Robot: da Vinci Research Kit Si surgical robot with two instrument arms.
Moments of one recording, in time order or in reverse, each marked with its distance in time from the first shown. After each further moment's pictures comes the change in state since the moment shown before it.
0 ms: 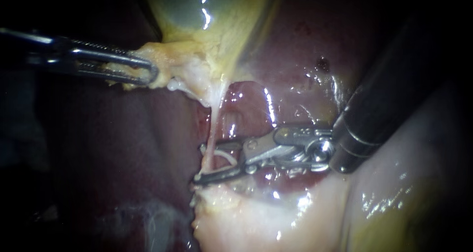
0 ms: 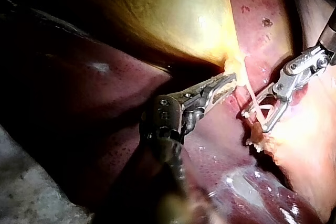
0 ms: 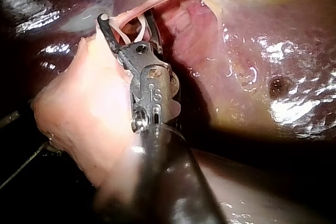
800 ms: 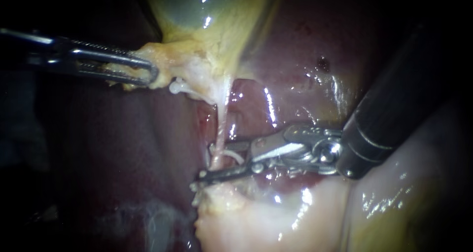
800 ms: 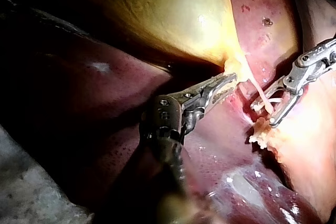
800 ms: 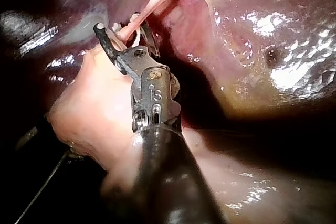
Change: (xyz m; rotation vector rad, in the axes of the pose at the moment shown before) right arm 0.002 -0.002 -0.003 -0.078 -0.045 0.158; left arm 0.000 0.000 0.000 0.000 0.000 0.000
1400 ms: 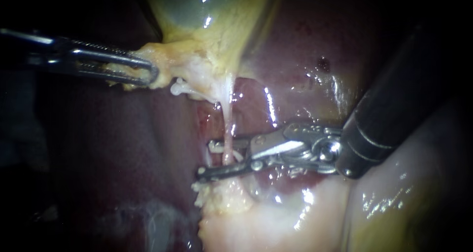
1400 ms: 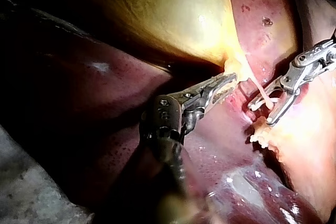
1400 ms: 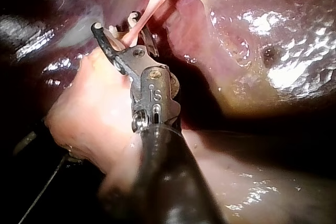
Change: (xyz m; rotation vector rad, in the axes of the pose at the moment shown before) right arm 0.000 0.001 0.001 0.008 0.030 -0.002; left arm 0.000 0.000 0.000 0.000 0.000 0.000
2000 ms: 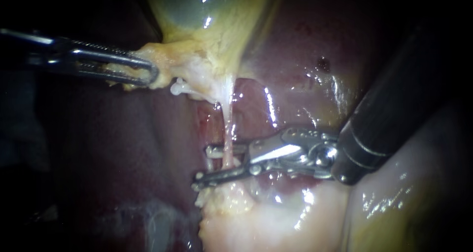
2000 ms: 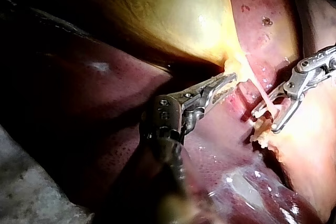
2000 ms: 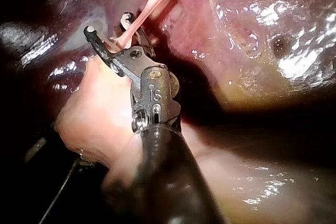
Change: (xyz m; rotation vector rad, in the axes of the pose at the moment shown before) right arm 0.000 -0.002 0.001 0.058 0.049 0.042; left arm 0.000 0.000 0.000 0.000 0.000 0.000
